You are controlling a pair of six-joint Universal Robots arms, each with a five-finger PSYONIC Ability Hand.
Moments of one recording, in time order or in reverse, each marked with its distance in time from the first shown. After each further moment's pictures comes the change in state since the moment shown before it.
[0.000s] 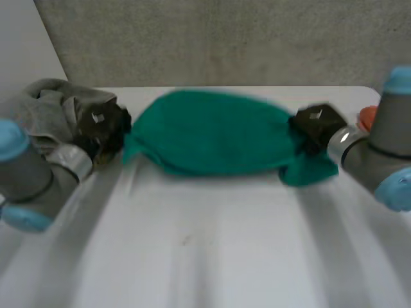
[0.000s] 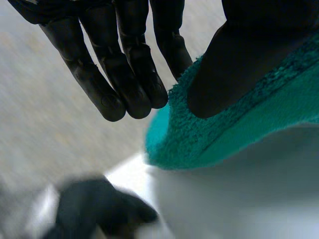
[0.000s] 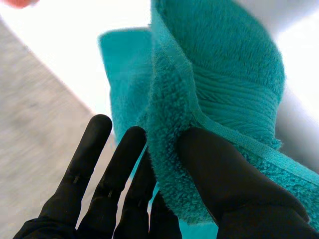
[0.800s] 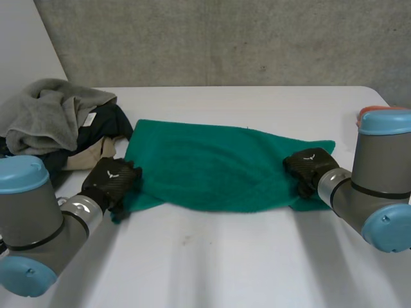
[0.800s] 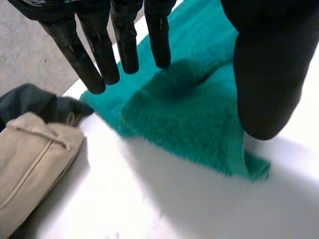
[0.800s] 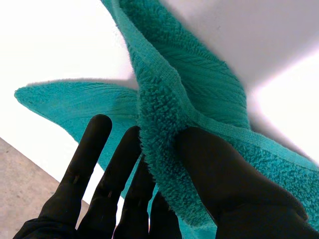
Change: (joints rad) left arm -0.109 0.104 -0.232 -0.218 -0.211 0.360; right arm 0.045 -0.018 0.215 -0.027 0.091 0.086; left_hand -0.727 -0.769 -0.764 -0.771 -0.743; right_hand 0.000 0.000 0.000 0.000 0.000
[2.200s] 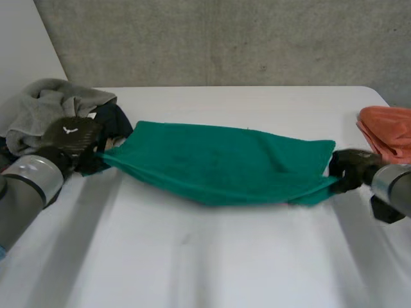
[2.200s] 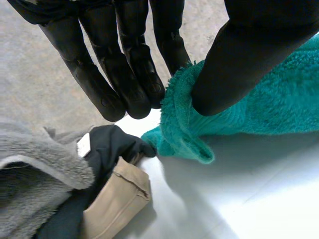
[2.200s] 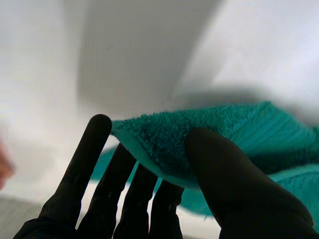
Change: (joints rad) left arm 0.102 0.281 0.082 -0.202 0.034 -0.250; right arm -0.282 -0.083 0.076 0.060 -0.136 0.265; left_hand 0.740 0.775 0.768 0.779 0.743; right_hand 0.056 0.002 -0.003 -0.002 -0.022
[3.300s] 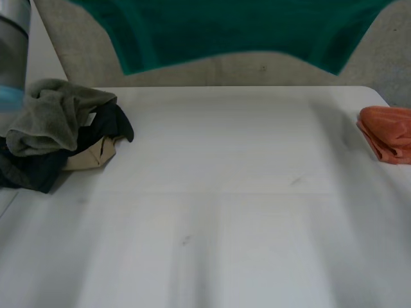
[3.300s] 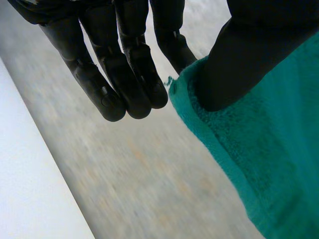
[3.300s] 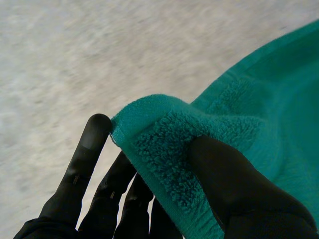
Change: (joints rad) left arm -0.041 -0.294 0.838 0.229 -0.139 -0.021; right arm 0.055 -0.117 -0.534 -0.316 0.147 -0.373; left_hand 0.000 0.002 0.003 0.000 0.000; right_hand 0.000 0.000 0.021 0.017 0.021
